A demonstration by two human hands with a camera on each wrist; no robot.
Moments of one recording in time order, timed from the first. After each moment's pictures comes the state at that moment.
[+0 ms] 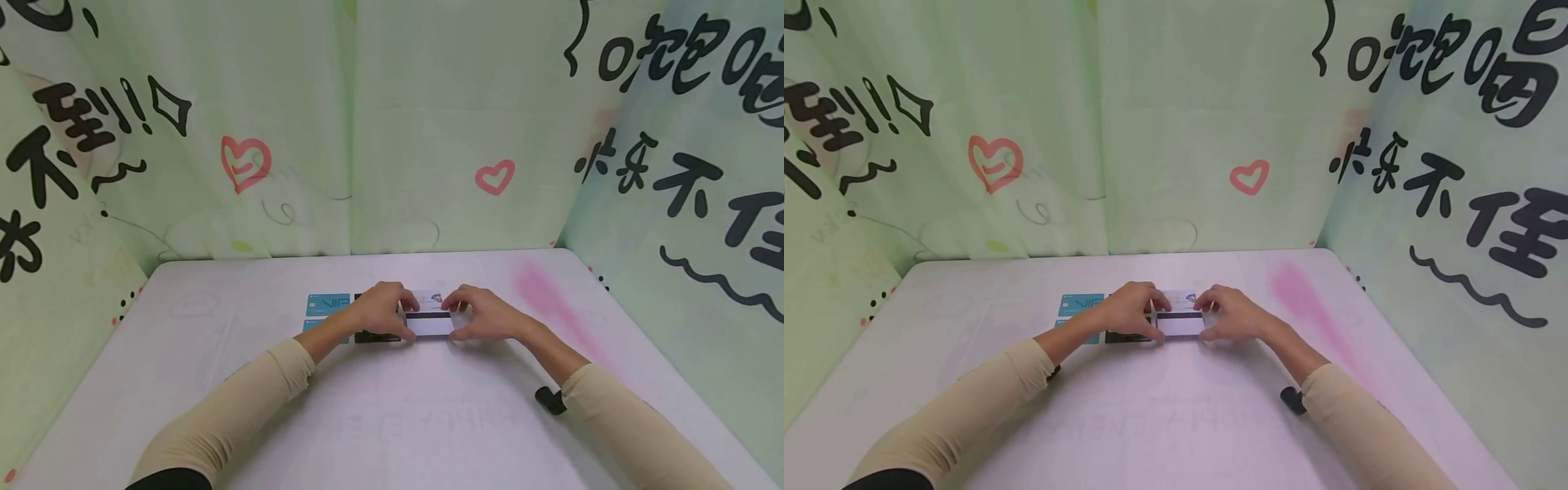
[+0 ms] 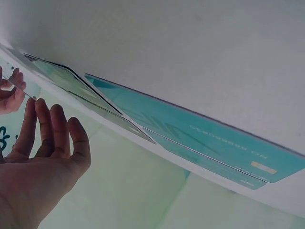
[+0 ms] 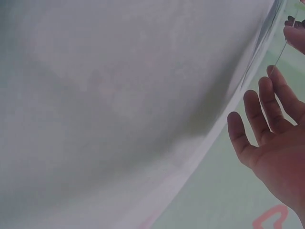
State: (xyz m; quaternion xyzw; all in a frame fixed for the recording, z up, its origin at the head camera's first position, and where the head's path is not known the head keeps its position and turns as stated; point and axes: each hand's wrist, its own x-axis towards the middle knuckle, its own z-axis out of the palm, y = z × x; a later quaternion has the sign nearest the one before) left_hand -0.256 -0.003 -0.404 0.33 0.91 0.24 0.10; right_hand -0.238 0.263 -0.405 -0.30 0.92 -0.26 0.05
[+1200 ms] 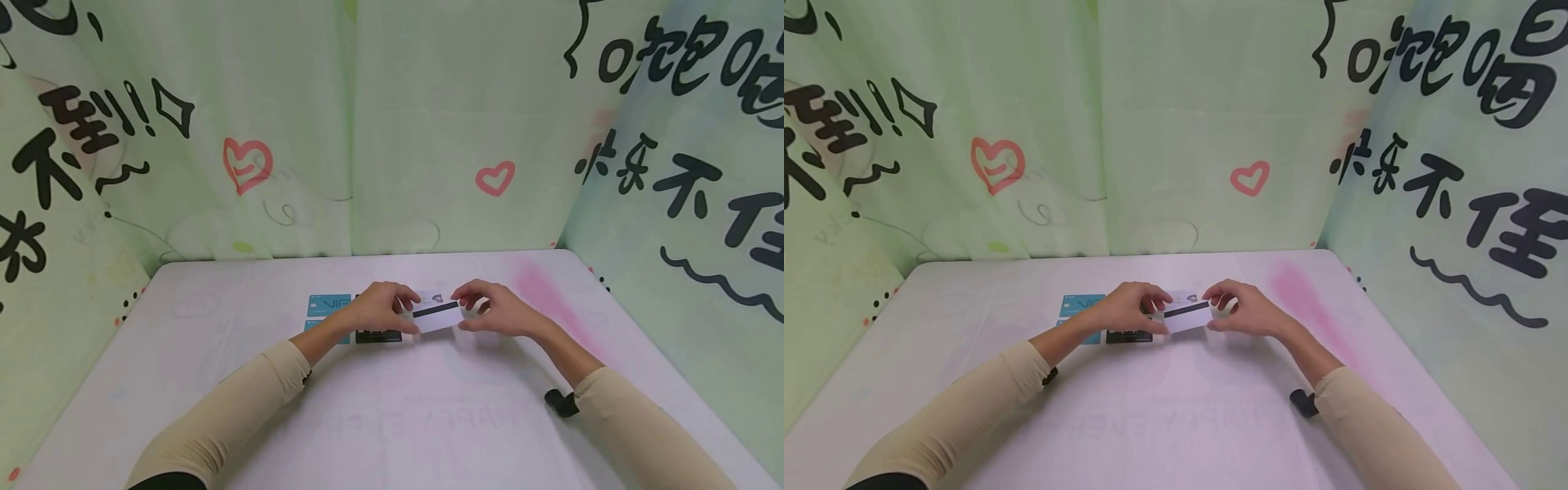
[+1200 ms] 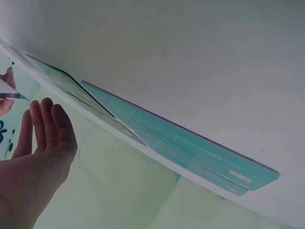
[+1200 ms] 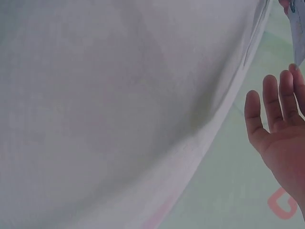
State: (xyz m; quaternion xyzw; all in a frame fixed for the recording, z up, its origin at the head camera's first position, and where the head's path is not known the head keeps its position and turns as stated) left_hand -0.255 -0.010 -0.405 0.30 0.88 0.34 0.13; right_hand -0.237 0.282 -0.398 -0.23 0.90 -0.35 0.07
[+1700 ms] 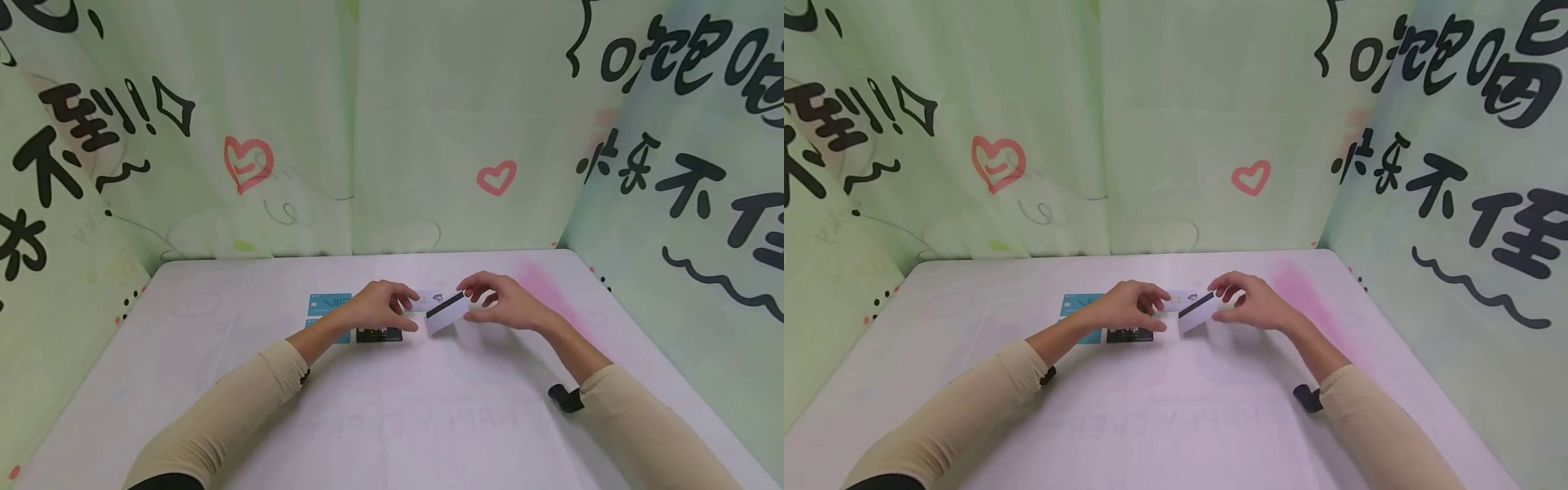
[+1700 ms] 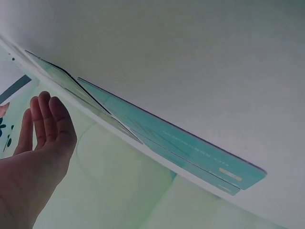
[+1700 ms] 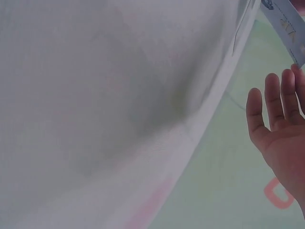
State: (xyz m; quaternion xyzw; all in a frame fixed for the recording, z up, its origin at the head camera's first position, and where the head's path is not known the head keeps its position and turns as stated) left_hand -0.255 -0.018 -0.404 0.29 0.87 0.37 0.14; right_hand -0.239 0.288 -0.385 -0.24 0.90 -0.37 0.05
